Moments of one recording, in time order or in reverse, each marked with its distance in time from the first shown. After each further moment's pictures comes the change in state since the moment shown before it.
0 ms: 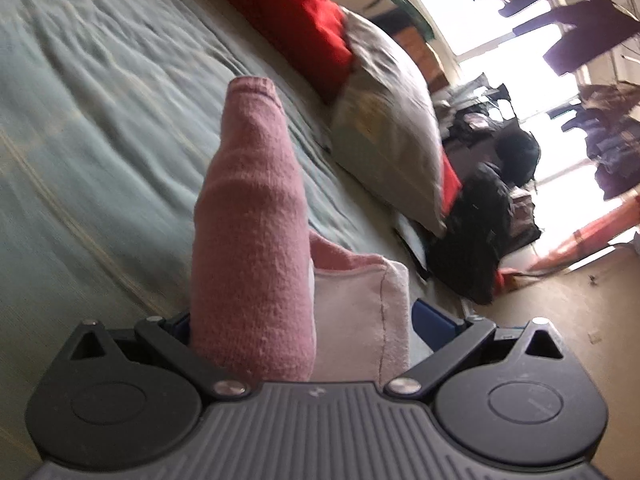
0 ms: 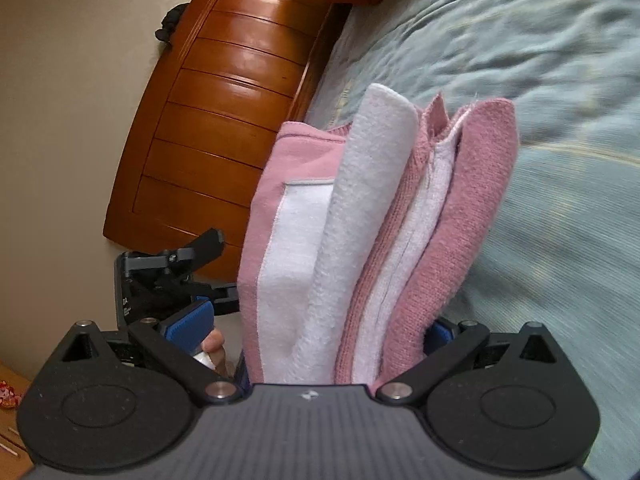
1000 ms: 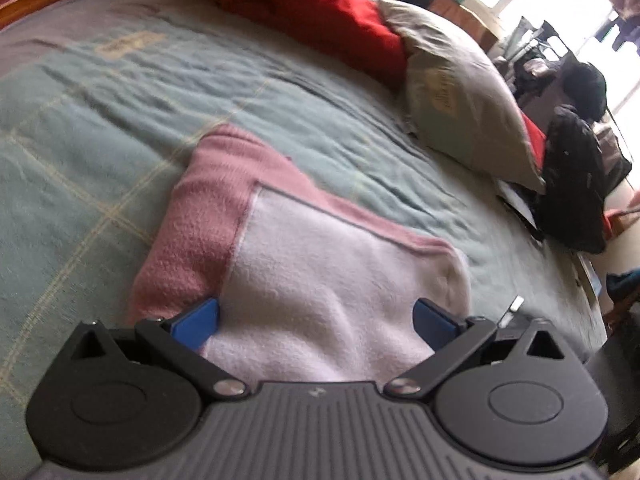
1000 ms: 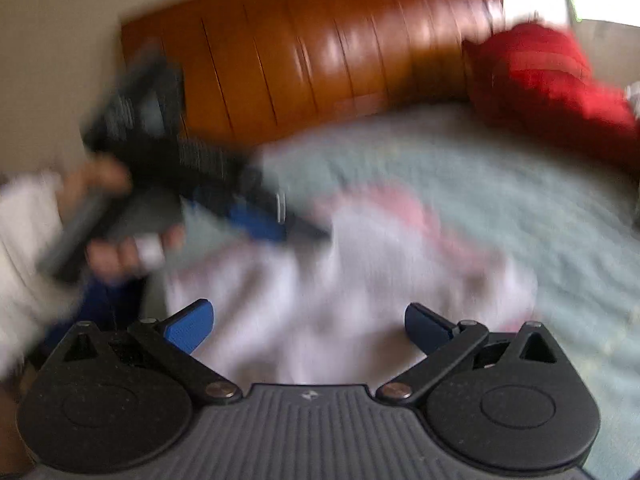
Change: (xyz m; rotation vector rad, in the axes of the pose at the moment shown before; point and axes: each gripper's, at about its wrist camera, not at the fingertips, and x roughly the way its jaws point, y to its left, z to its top) left arm 0.001 0.013 -0.013 0.214 -0.019 0.331; right arm 0.051 0.051 -0.060 -0.873 0.032 -0.409
